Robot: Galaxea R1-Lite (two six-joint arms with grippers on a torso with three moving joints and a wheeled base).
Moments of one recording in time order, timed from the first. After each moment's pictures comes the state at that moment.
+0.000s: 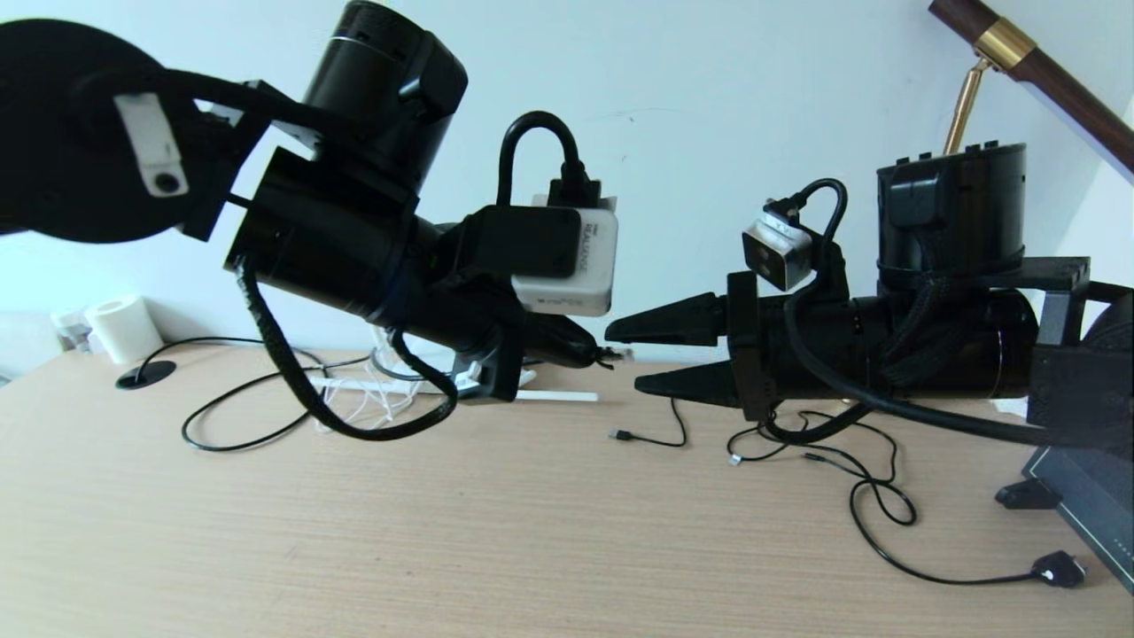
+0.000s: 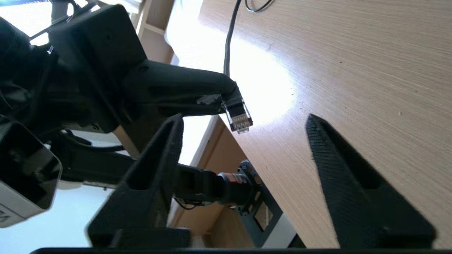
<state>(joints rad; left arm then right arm) -0.67 1.77 -1.77 0.63 -0.30 1.16 0.59 1.67 -1.16 -0.22 0.59 0.88</state>
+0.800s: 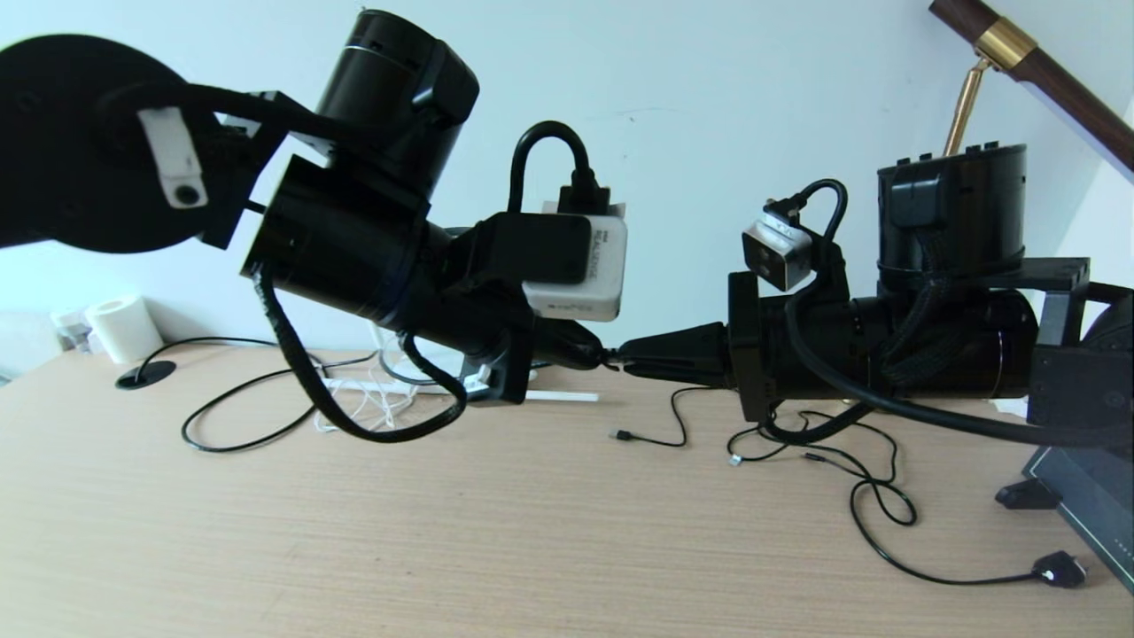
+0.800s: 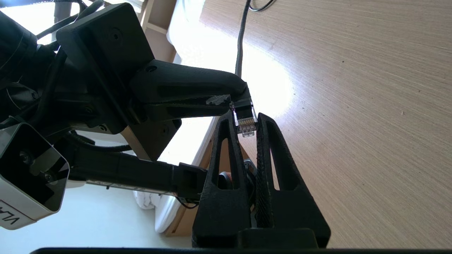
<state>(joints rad) -0.68 1.78 -1.76 0.60 -0.30 1.16 0.60 1.67 -1.16 -0.22 0.59 0.88</state>
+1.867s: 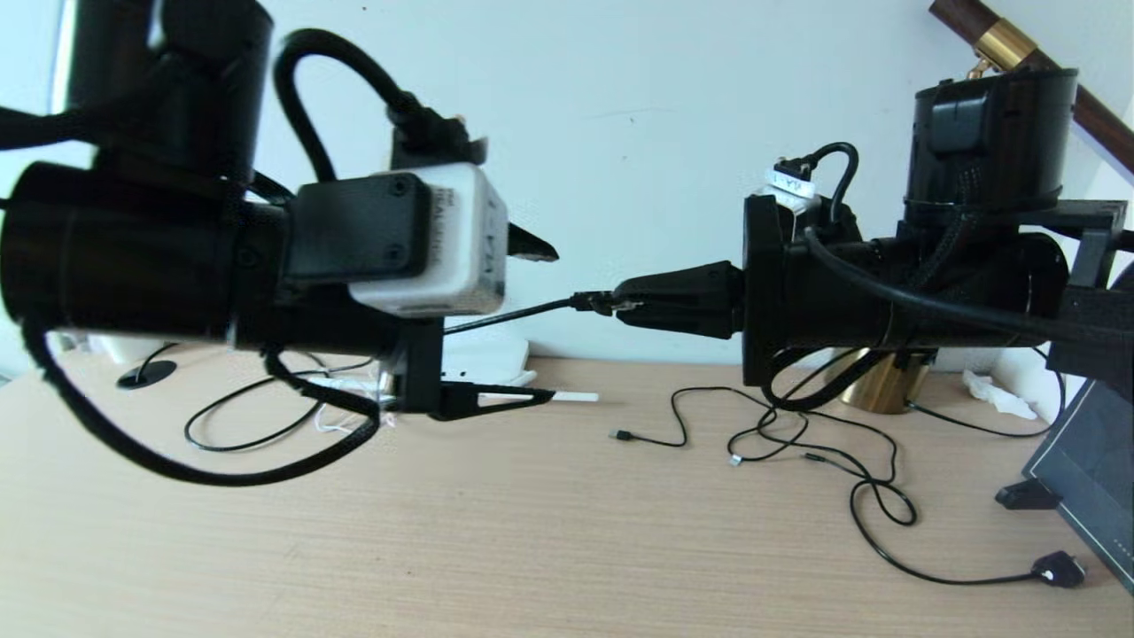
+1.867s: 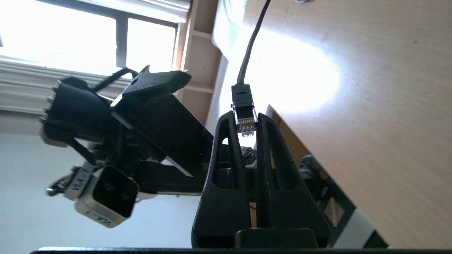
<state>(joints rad) -0.62 1.51 -1.40 0.28 -0.34 1.17 0.58 1.67 -1.28 -0.22 0.68 1.17</state>
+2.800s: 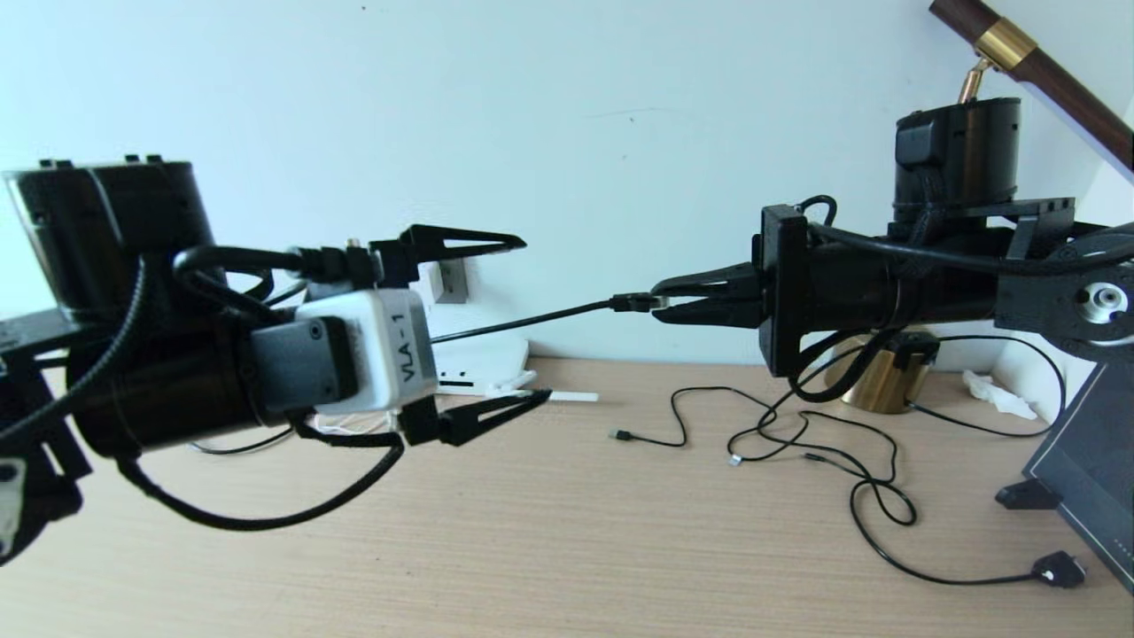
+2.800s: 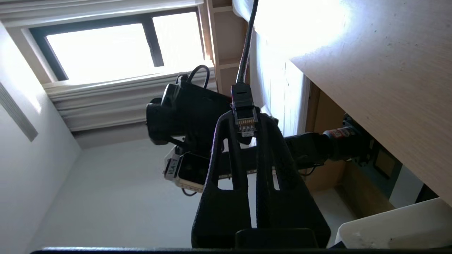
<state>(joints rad) -0.50 1.48 -0.89 -0.52 -0.52 1.18 0.43 1.76 -1.36 -0.14 0.97 1.40</state>
